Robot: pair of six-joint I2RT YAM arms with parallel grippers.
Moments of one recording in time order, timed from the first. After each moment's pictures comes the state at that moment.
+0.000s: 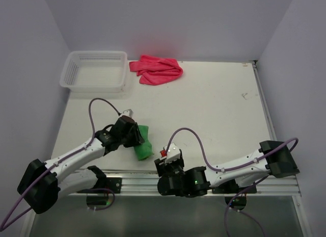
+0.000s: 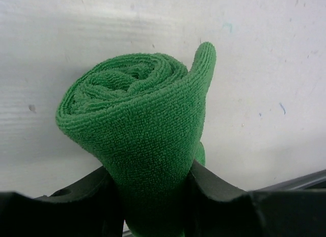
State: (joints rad) left arm -0.69 1.04 0.53 -0.41 -0.07 -0.86; right arm 1.73 1.39 0.81 -0.28 1.12 0.86
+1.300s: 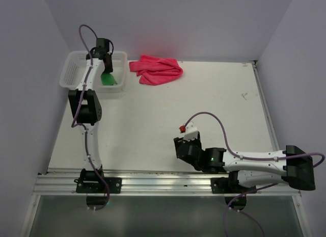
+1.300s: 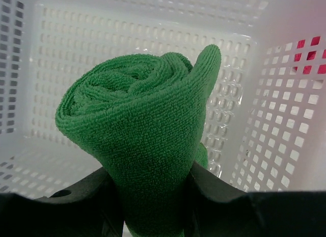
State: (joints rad) left arm -0.02 2.35 2.29 -0.79 -0.30 -0.09; right arm 1.31 1.09 0.58 -0.31 0.80 0.70
